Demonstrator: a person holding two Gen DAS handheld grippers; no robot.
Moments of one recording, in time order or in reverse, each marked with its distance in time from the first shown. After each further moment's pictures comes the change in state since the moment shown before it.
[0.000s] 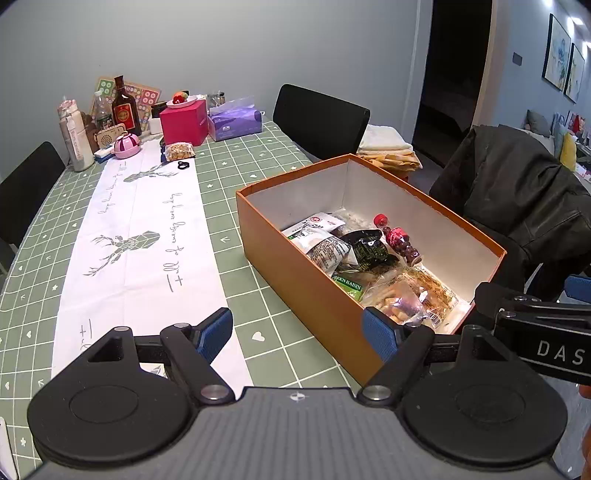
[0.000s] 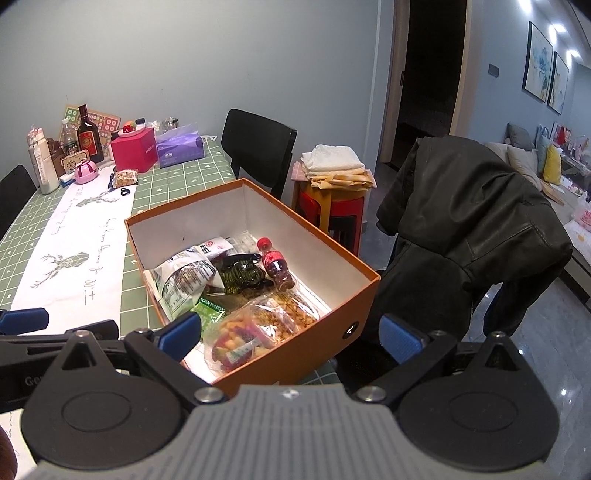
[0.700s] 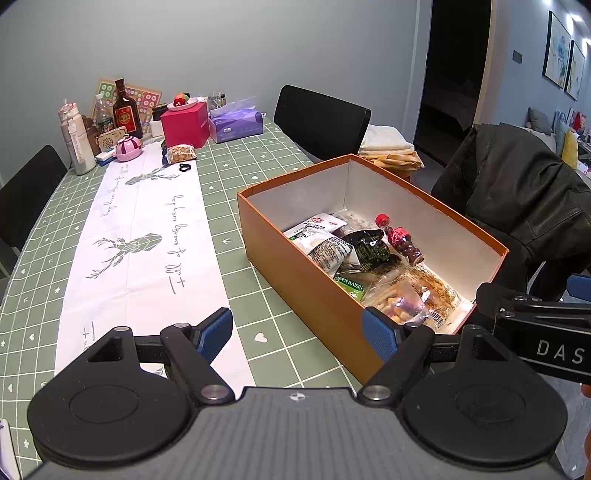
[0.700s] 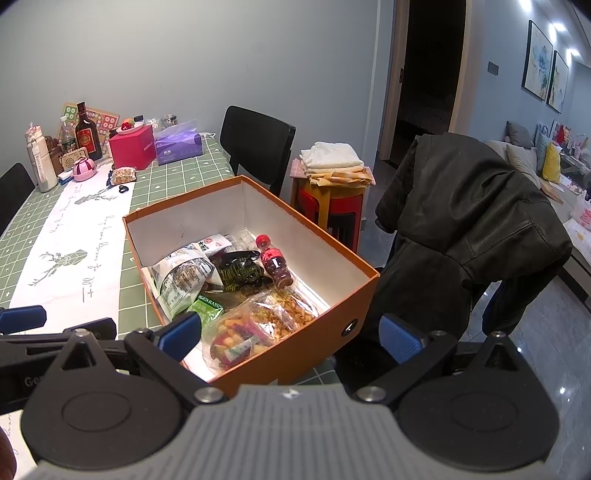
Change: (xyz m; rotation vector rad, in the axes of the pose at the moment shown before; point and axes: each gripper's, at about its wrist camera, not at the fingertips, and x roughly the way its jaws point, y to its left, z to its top) left arm -0.001 -0.001 0.000 0.006 0.000 0.009; right arm 0.001 0.000 0.000 -0.001 0.003 -0.002
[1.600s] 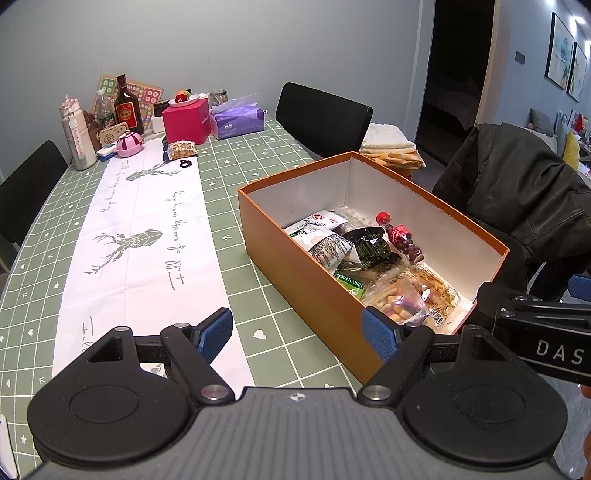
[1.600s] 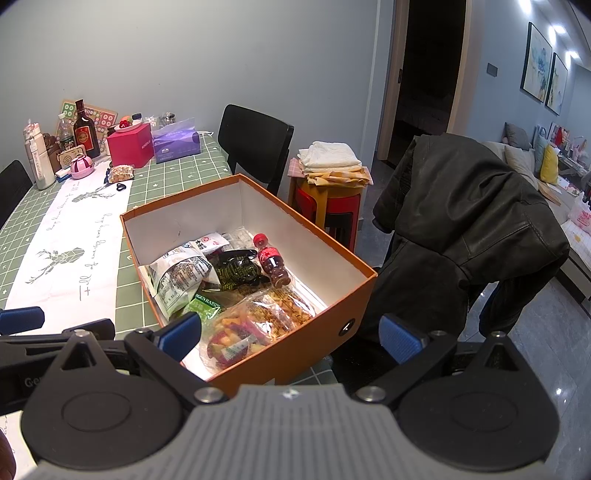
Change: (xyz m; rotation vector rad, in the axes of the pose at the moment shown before) left arm 0.001 0.002 -0.001 -0.009 0.007 -0.002; right arm -0.001 -0.002 -0.004 -0.006 0.003 -0.010
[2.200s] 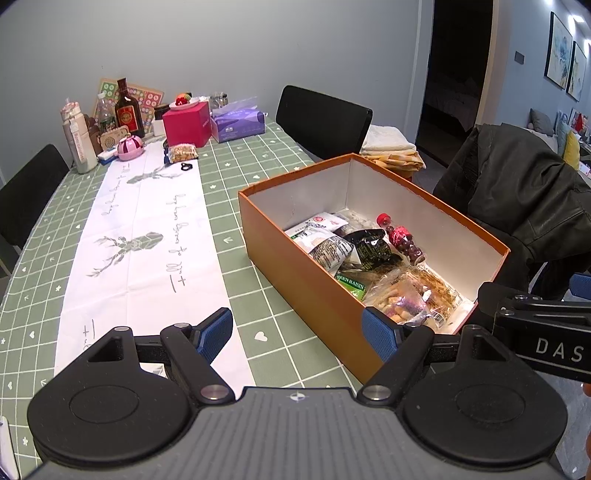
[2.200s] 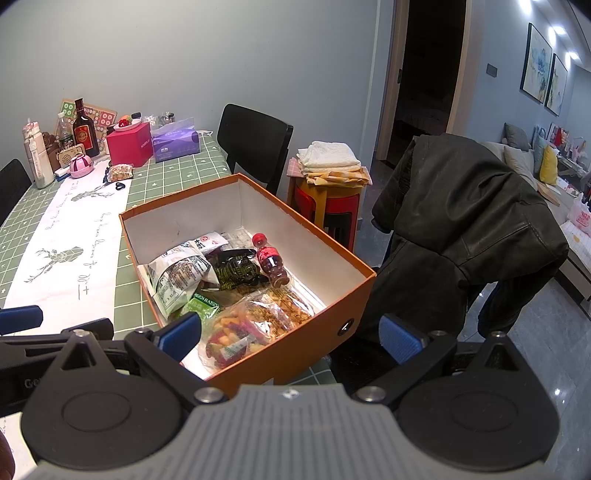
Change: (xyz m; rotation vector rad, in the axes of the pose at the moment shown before) left arm -0.002 -0.001 -0.001 0.010 -0.021 0.006; right arm -0.001 0.000 0.001 0.002 0.000 -0.003
